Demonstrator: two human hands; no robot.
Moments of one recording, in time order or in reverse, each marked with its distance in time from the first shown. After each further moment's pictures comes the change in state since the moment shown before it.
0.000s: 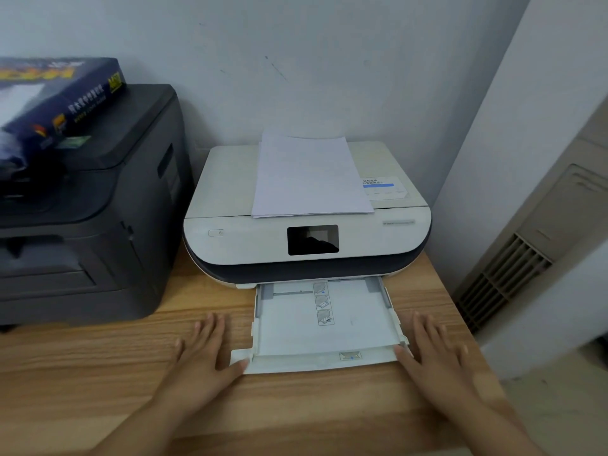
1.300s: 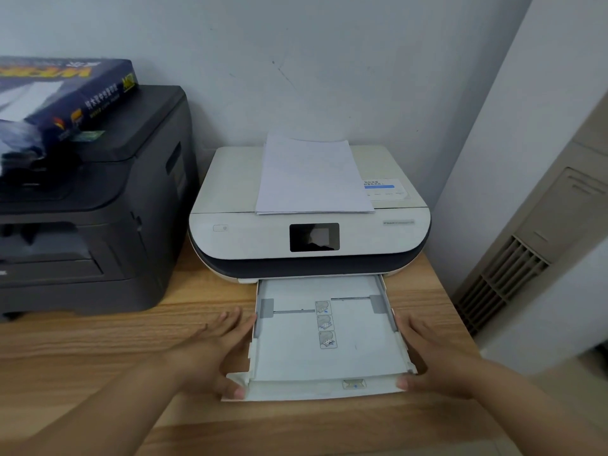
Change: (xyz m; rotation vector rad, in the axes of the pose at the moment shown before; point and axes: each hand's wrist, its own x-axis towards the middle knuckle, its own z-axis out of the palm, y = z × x) left_hand 0.006 0.014 -0.030 0.312 -0.394 0.278; right_hand 0.010 0.007 -0.035 -0.275 -0.365 -0.278
